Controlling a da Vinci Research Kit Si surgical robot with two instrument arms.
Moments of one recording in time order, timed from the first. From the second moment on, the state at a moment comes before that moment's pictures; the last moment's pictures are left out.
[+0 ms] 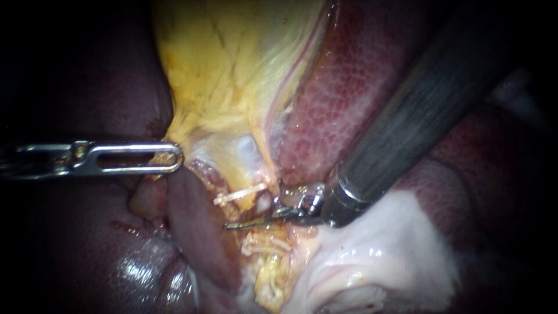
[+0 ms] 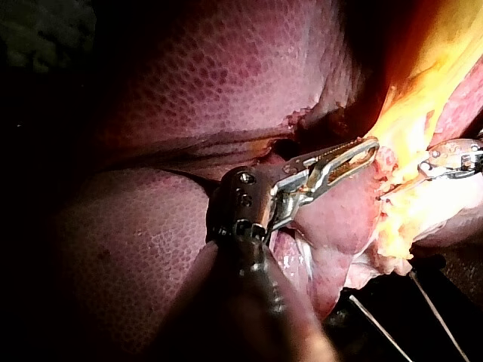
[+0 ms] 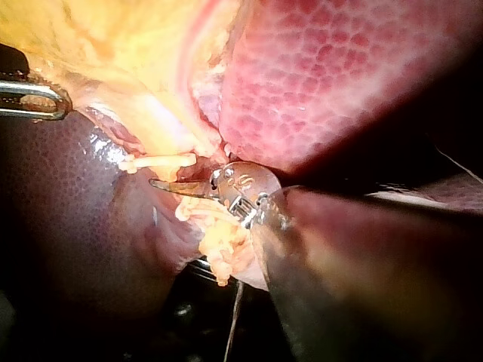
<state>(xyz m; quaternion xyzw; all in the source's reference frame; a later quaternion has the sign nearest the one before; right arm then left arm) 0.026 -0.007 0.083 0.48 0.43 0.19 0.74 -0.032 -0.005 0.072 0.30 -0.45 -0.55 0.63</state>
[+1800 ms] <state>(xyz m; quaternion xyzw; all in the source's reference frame) 0.011 0.003 0.070 0.29 0.54 0.16 0.77 -0.032 -0.005 0.073 0.30 -0.46 -0.55 0.63</state>
